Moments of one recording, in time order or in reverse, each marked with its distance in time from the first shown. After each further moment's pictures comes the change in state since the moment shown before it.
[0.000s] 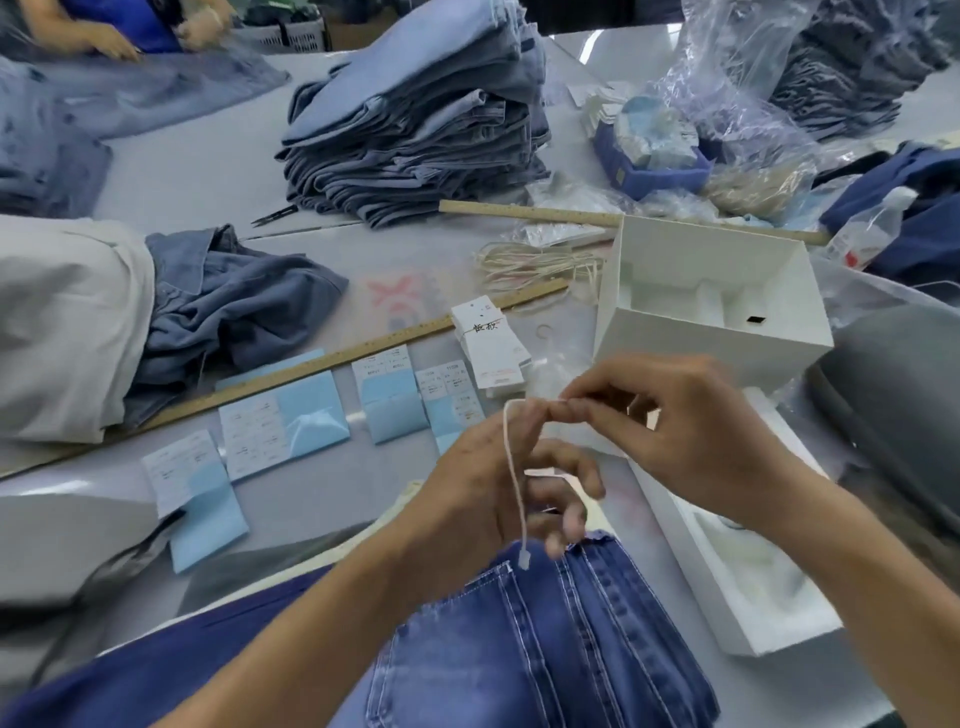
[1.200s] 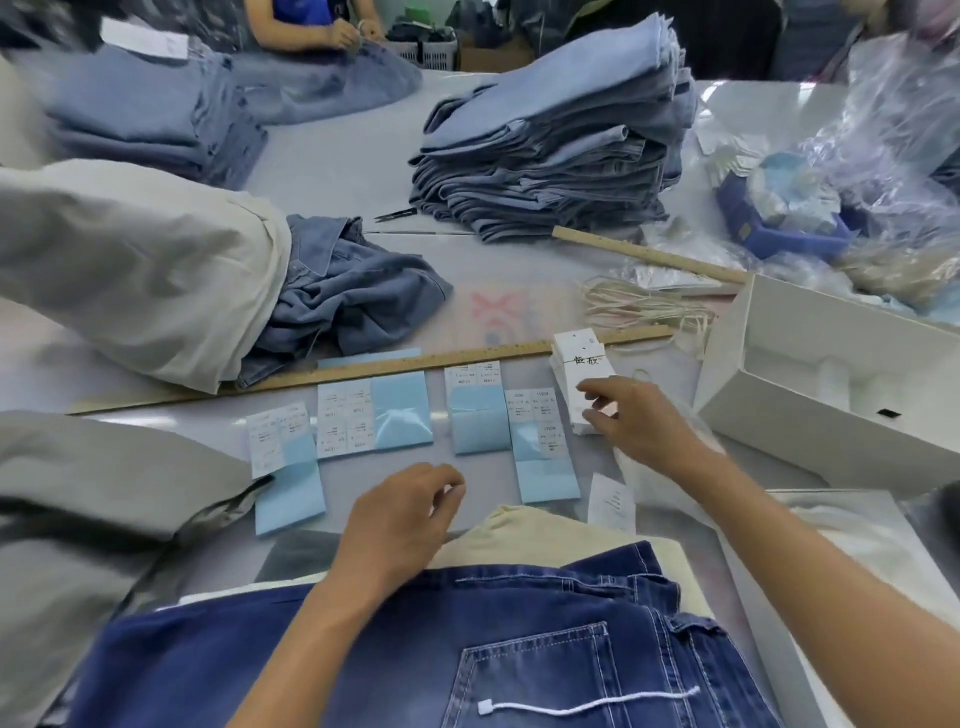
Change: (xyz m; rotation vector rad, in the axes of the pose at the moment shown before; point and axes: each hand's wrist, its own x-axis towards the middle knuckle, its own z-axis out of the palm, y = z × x) left_hand -0.081 -0.032 -0.144 1.515 0.770 -0.161; right_hand 0.095 0.100 0.137 -0.190 -0.315 0.286
